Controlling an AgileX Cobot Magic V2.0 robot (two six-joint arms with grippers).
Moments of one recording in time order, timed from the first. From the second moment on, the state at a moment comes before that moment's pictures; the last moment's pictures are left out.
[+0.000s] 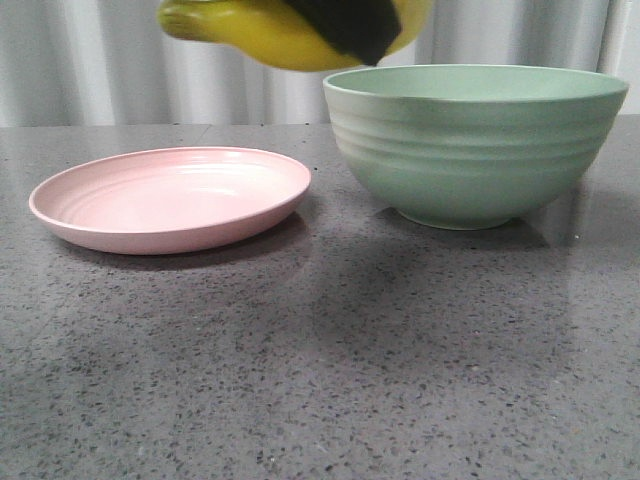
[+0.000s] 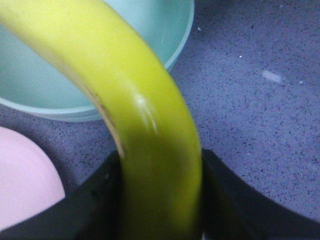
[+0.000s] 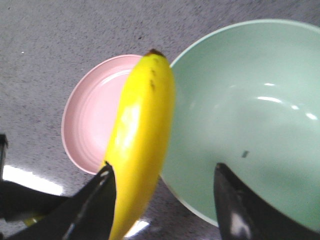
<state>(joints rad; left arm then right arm) -0.92 1.41 -1.24 -0.22 0.70 0.24 0.27 1.18 -1.21 0.41 0.81 0.03</state>
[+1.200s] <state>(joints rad) -0.93 1.40 -1.24 -0.24 0.68 0.24 0.27 1.43 -1.26 0.59 0.69 -0.01</state>
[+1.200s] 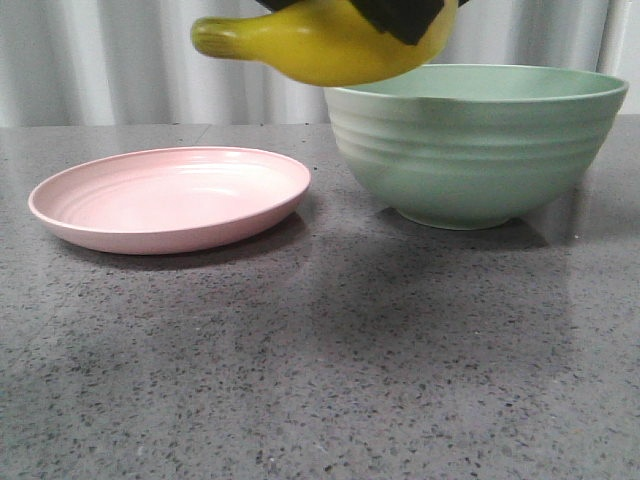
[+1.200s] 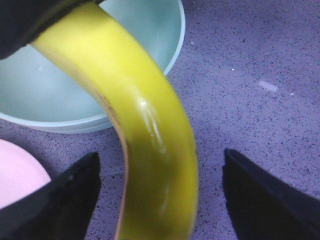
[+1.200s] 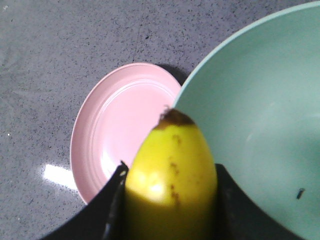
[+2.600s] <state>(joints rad) -0.93 1.26 -1.24 -0.24 0.68 0.22 0.17 1.55 -1.29 0.14 0.36 -0.02</state>
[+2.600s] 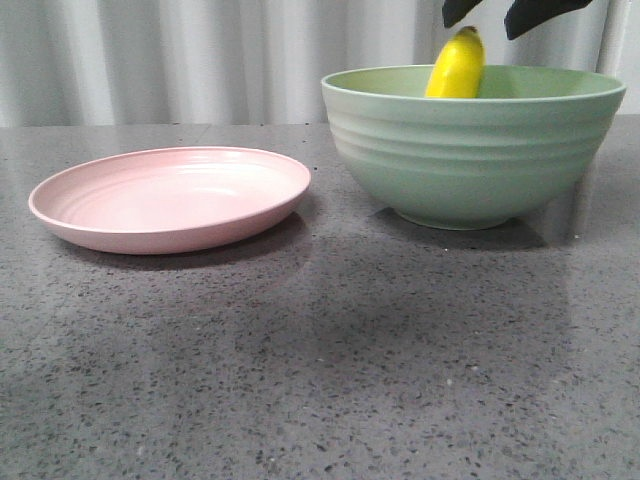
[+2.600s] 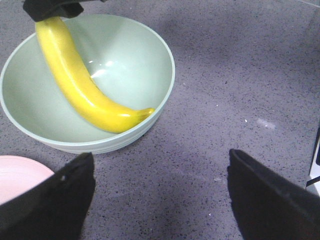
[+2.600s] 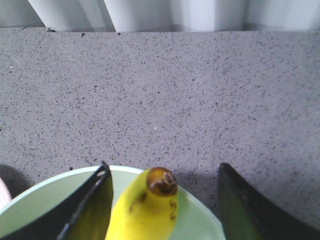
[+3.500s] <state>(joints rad) -0.93 0.71 -0.82 -0.07 0.49 -0.04 0.17 0.90 -0.94 0.02 0.57 -0.02</state>
